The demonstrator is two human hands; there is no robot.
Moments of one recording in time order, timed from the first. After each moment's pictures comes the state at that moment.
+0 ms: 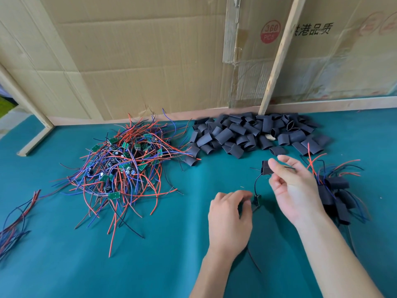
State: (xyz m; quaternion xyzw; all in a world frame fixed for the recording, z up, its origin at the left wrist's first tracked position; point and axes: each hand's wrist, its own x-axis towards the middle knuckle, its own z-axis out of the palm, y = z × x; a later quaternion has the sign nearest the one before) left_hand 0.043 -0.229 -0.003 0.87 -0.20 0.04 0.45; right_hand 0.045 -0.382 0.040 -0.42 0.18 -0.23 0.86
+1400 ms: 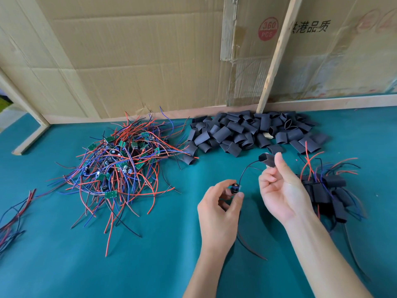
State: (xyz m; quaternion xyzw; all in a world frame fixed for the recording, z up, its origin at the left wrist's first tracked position) left_hand 0.046 -0.222 -0.002 0.74 -0.10 0.05 0.67; right_hand 0.048 -0.366 0.039 -0.20 0.19 -0.17 0.95
